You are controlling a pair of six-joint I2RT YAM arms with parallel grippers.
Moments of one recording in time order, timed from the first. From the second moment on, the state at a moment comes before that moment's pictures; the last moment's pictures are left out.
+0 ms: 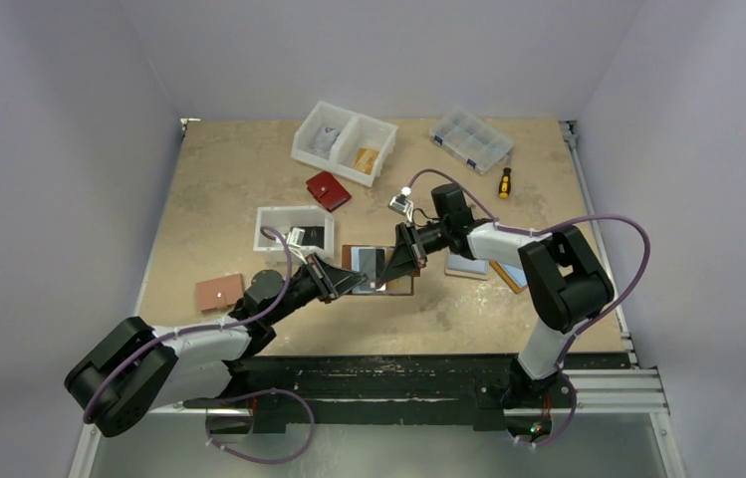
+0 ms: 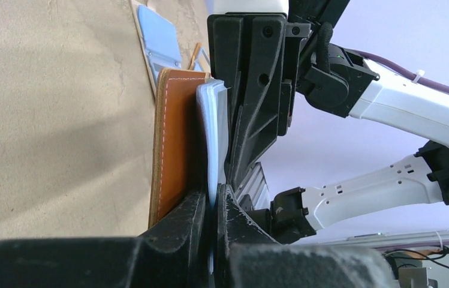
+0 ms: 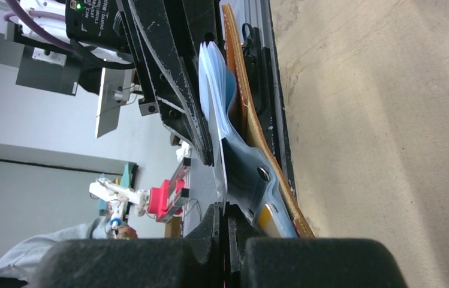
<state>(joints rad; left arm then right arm) -0.70 1.14 0.16 0.95 0.21 -1.12 0.46 1.75 0.91 0.10 -1.39 0.48</state>
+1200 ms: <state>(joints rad) -0.70 1.07 0.11 0.67 0.20 -1.03 0.40 1.90 1.18 -0.71 -0.84 -0.28</state>
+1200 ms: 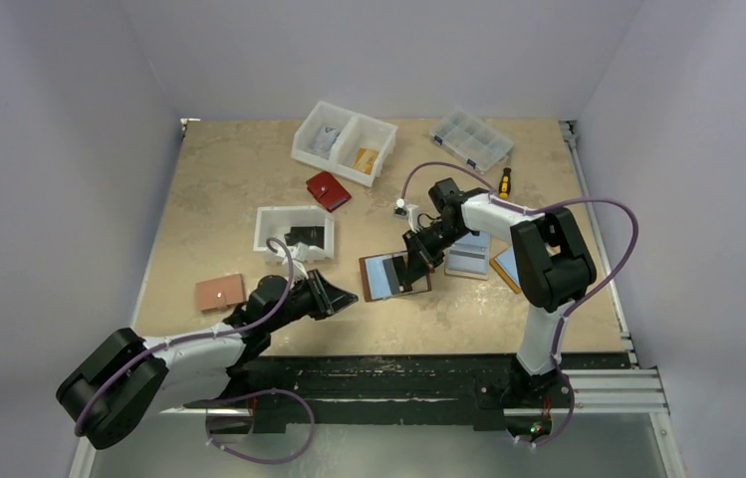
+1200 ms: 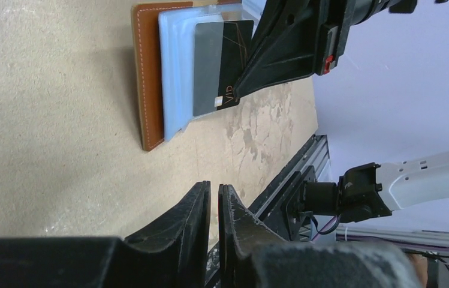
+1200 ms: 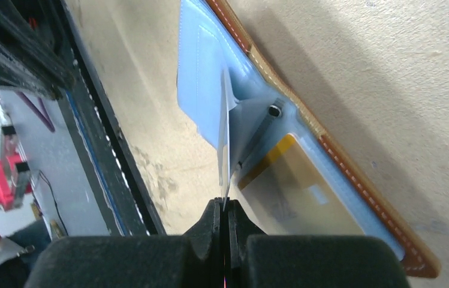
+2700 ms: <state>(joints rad) -0.72 1.31 0.43 0.59 0.24 -0.95 0.38 1.64 1.13 -1.00 -0.47 -0.58</state>
